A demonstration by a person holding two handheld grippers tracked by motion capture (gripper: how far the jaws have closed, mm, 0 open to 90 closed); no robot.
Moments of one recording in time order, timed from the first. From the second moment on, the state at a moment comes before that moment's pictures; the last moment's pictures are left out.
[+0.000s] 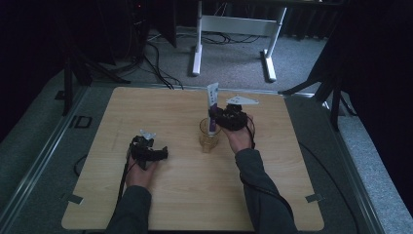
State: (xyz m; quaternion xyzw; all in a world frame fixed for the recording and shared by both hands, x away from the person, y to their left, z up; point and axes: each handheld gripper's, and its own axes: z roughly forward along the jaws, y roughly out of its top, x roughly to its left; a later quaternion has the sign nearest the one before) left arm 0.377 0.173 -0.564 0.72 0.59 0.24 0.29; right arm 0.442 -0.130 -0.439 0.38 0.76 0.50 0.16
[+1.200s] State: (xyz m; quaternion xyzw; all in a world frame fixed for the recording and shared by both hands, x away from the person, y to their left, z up) left arm 0.377 0.173 -0.564 0.72 0.59 0.24 0.29; right arm 0.430 -0.143 -0.471 0.37 0.79 0.46 0.16
